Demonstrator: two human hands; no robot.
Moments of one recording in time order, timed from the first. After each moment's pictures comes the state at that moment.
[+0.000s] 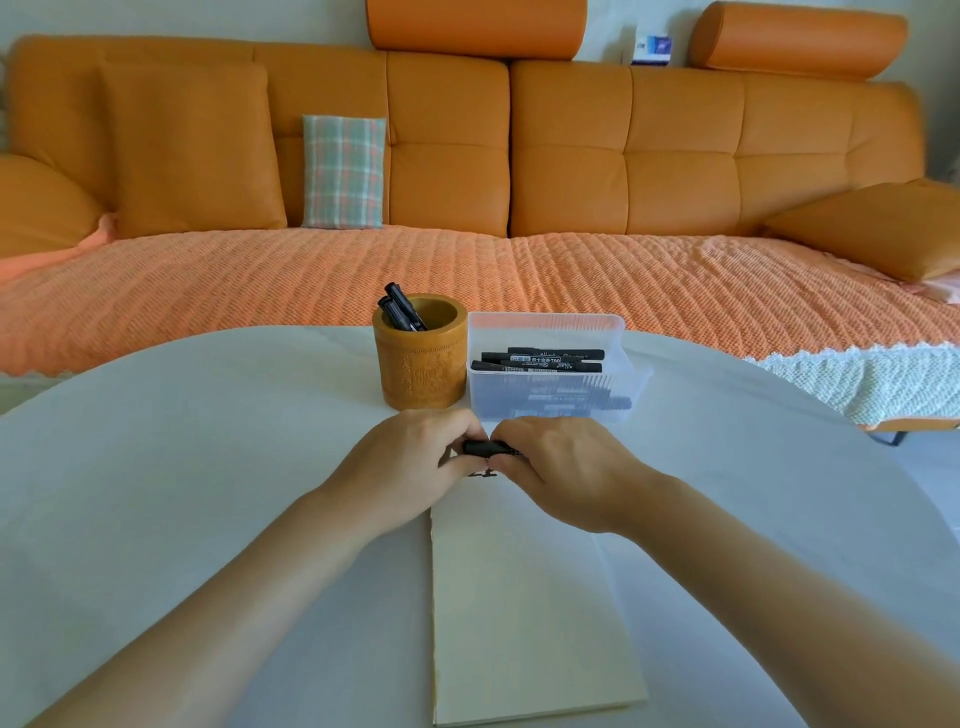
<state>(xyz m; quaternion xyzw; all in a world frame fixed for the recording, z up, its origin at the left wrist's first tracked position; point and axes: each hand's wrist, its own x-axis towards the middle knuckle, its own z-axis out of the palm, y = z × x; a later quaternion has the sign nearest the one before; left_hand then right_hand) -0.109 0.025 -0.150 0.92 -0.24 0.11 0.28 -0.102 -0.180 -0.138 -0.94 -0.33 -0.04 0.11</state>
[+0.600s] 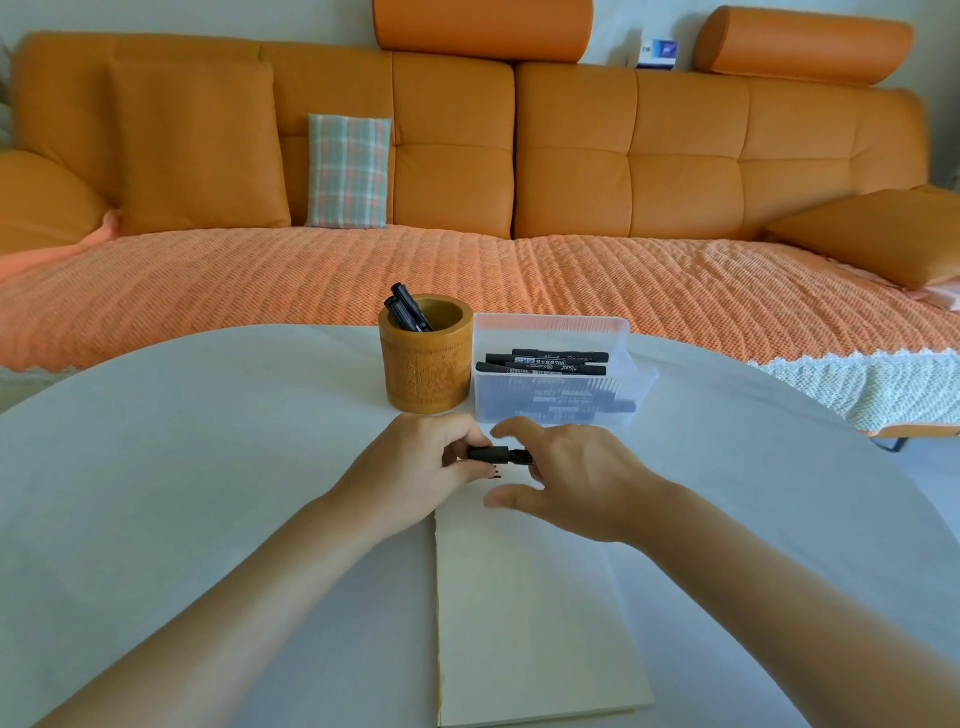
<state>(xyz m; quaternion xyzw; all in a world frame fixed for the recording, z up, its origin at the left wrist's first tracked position) -0.112 0.026 -0.153 0.90 -0.21 0.07 0.38 -0.103 -0.182 -0.140 -0.95 -0.30 -0.01 0.09</state>
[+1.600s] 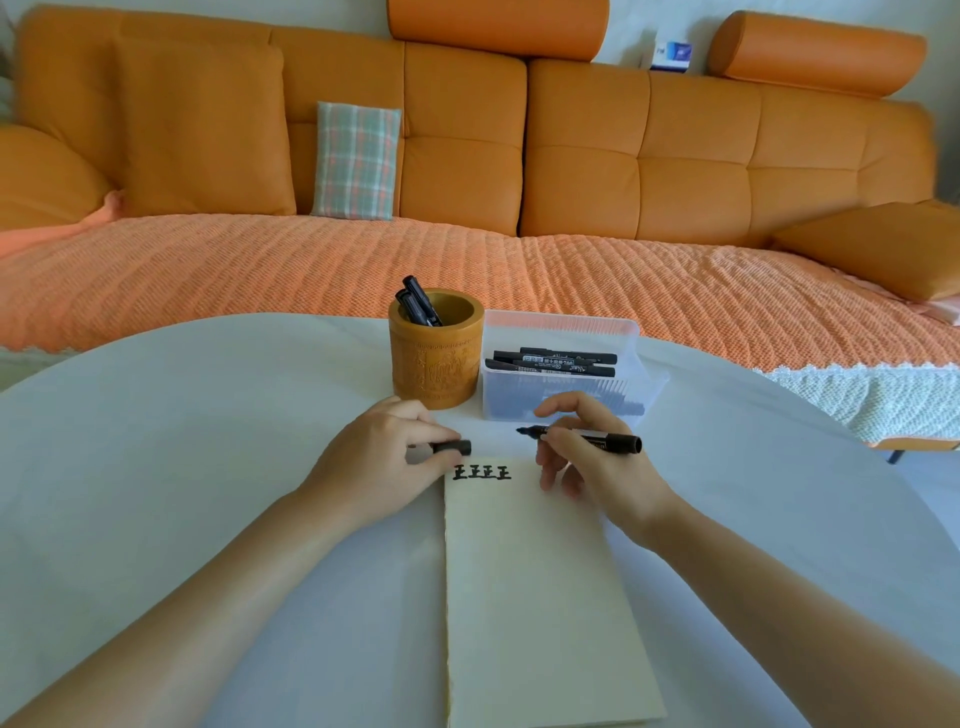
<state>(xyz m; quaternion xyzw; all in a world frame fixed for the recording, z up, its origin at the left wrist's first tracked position) -0.099 0.061 -0.177 0.92 -0.17 0.14 0.31 -0.102 -0.189 -0.155 -0.77 -0.11 0.05 0.63</state>
